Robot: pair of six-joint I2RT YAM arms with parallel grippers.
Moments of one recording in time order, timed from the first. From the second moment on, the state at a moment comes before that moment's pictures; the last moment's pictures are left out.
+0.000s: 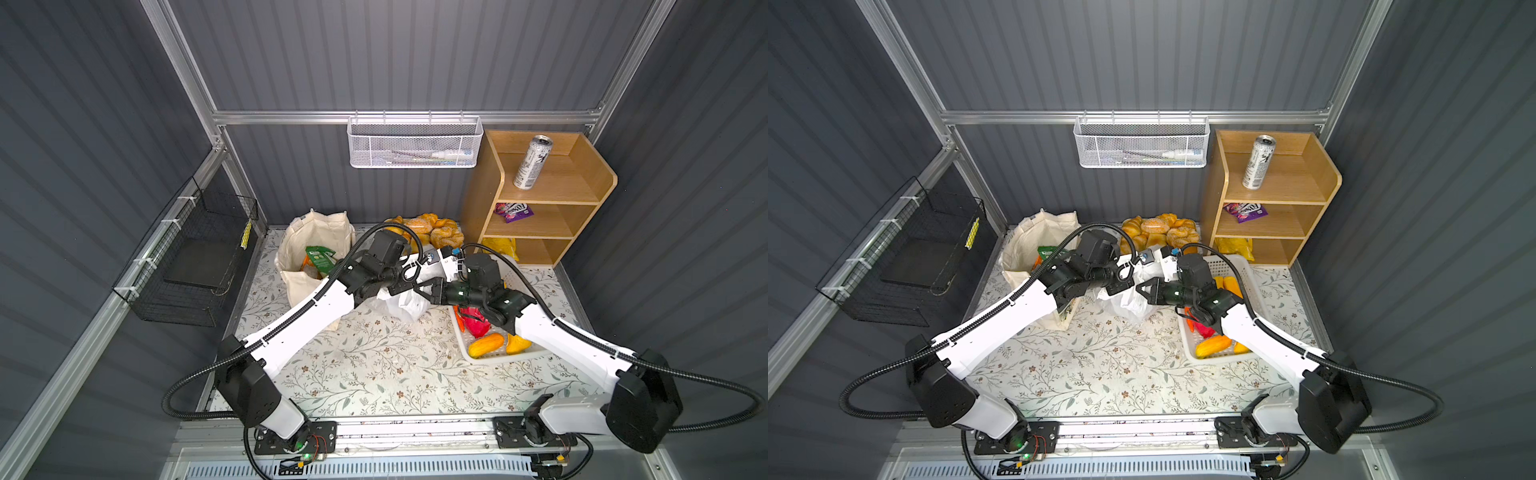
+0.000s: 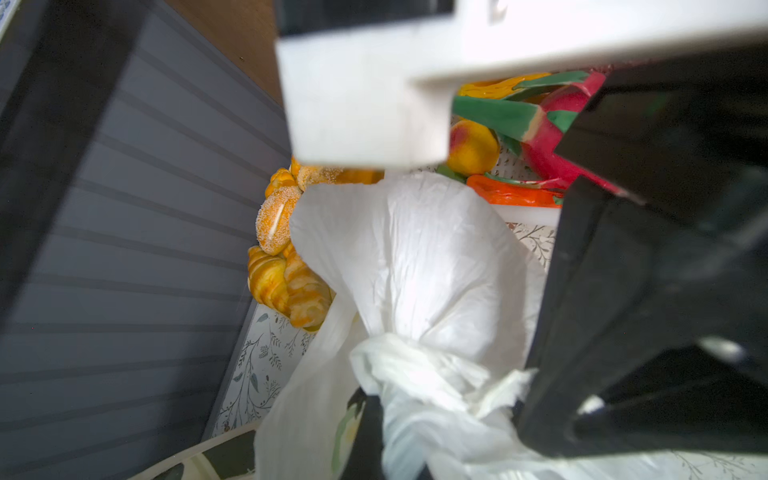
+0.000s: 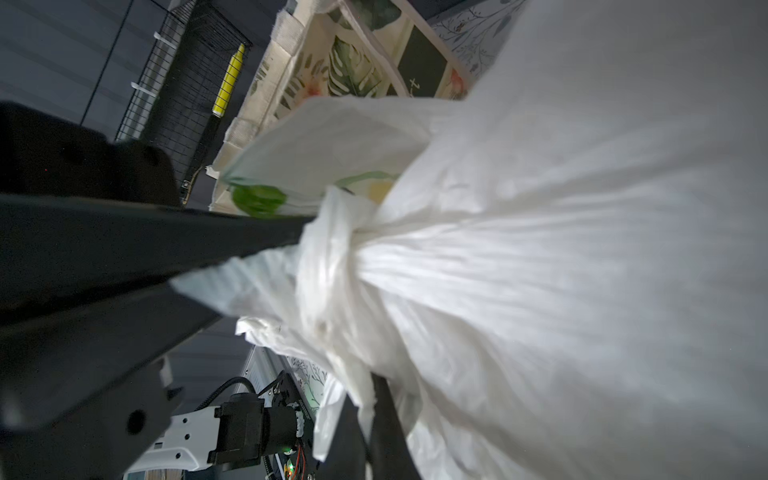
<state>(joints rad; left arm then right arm) -0.78 1.55 1.49 -0.61 -0.01 0.66 0.60 1.31 0.95 -0.08 -0.48 0.68</state>
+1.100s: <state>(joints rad) -0.76 1.55 1.45 -0.59 0.06 0.51 0.59 1.49 1.02 -0.07 -0.33 0.77</state>
